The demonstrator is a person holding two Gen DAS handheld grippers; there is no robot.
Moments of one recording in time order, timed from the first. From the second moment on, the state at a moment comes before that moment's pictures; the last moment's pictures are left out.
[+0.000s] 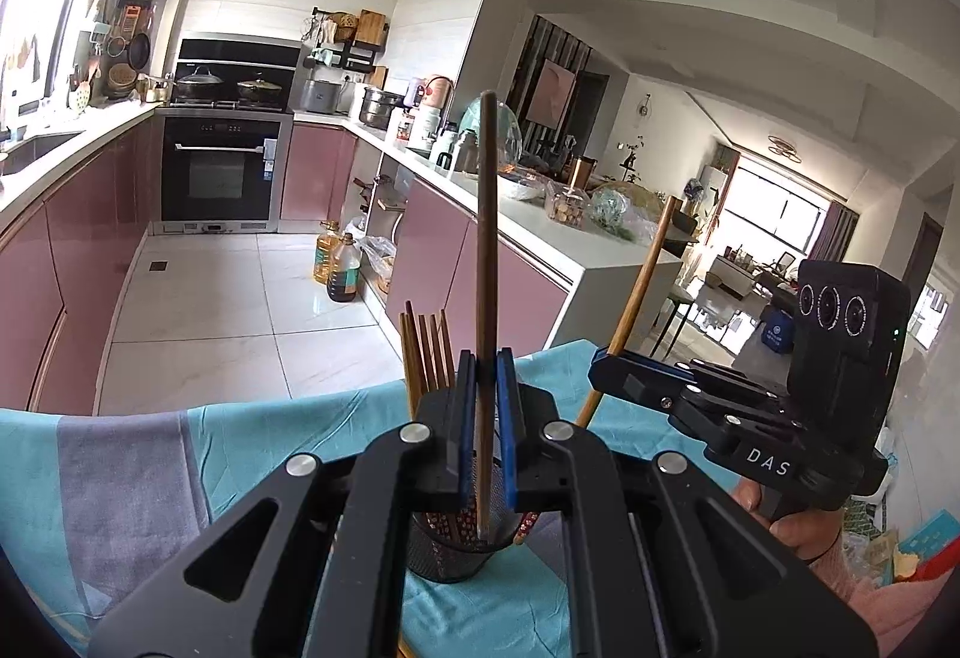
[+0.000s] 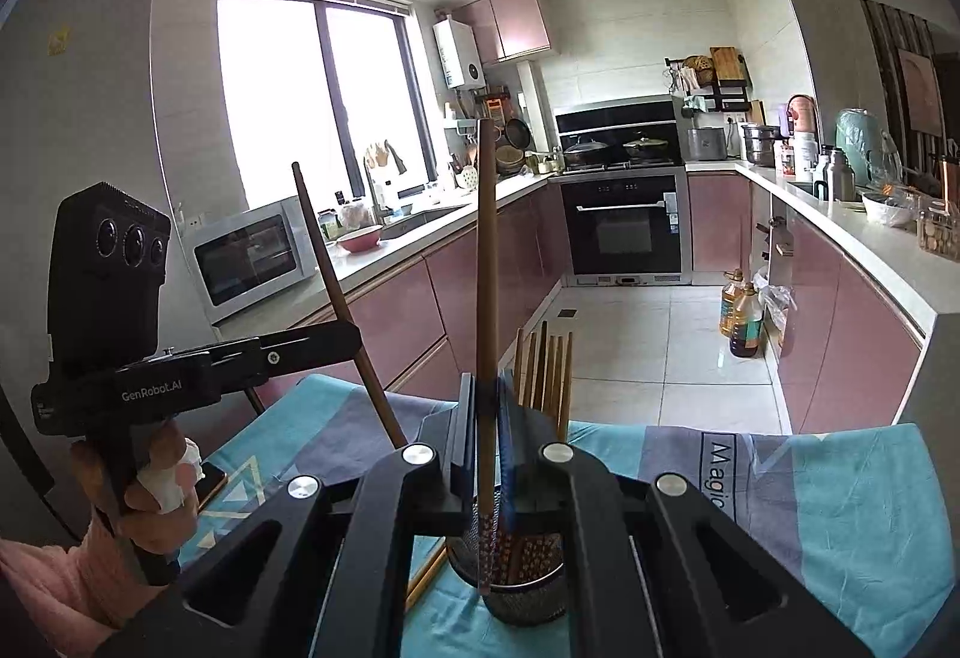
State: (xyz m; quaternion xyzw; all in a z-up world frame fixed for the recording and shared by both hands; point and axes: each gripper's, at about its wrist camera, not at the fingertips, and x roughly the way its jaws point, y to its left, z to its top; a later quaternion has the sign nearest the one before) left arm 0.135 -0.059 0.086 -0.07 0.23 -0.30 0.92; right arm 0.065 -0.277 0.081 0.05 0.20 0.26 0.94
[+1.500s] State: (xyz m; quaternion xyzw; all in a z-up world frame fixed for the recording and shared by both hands) left arm 0.202 -0.094 0.016 -0.01 0.36 -0.25 0.90; right arm 0.110 -0.262 0.018 0.05 0.32 0.22 0.92
